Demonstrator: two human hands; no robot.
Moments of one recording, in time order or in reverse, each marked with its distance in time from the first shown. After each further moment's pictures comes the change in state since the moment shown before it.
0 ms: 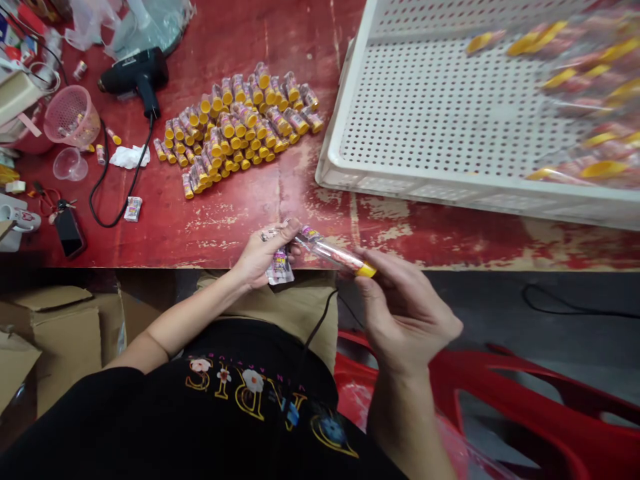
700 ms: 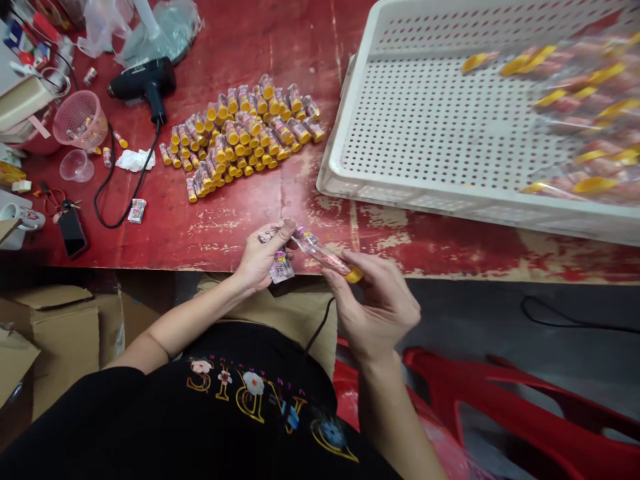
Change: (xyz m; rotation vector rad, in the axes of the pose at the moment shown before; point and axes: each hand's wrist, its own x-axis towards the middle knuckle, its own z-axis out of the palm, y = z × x) left_hand -0.001 0.001 0.006 0.005 0.127 0.132; right_hand 0.005 0.010 0.023 -0.136 0.031 -0.132
